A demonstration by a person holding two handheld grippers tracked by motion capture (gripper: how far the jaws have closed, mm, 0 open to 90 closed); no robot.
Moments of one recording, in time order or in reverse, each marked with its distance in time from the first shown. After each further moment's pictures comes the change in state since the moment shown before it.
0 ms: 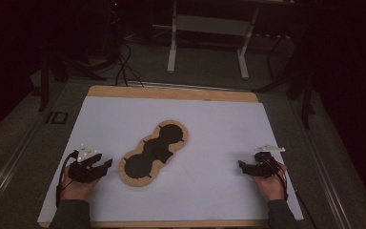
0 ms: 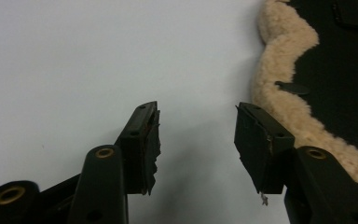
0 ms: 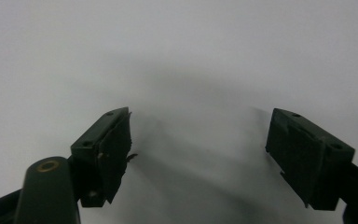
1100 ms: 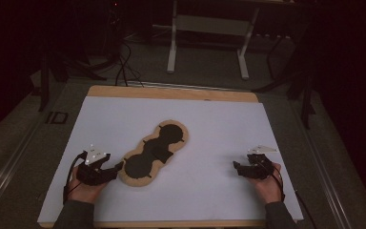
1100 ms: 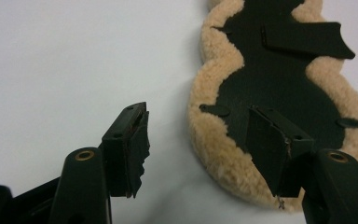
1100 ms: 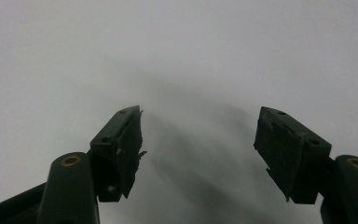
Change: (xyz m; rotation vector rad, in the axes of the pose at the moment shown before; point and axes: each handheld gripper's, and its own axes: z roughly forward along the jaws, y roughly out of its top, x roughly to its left) left arm -0.029 0.014 -0.008 -0.032 -0.071 0.020; right arm 0.025 0.006 -0.009 -0.034 0.039 -0.093
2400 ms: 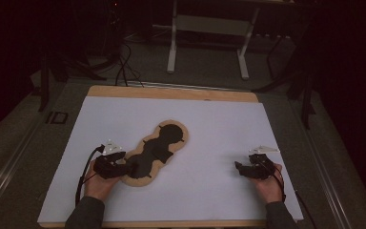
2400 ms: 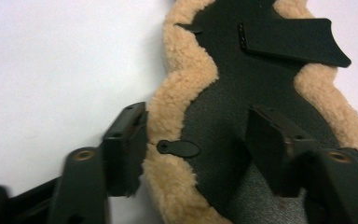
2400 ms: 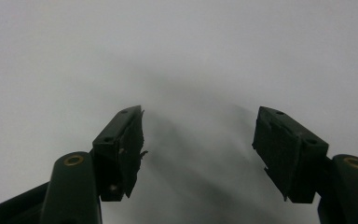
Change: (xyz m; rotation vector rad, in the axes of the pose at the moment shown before) left arm -0.009 0.011 0.043 0.045 -0.095 0.009; right arm -0.006 -0.004 0.003 0.021 -0.012 0.019
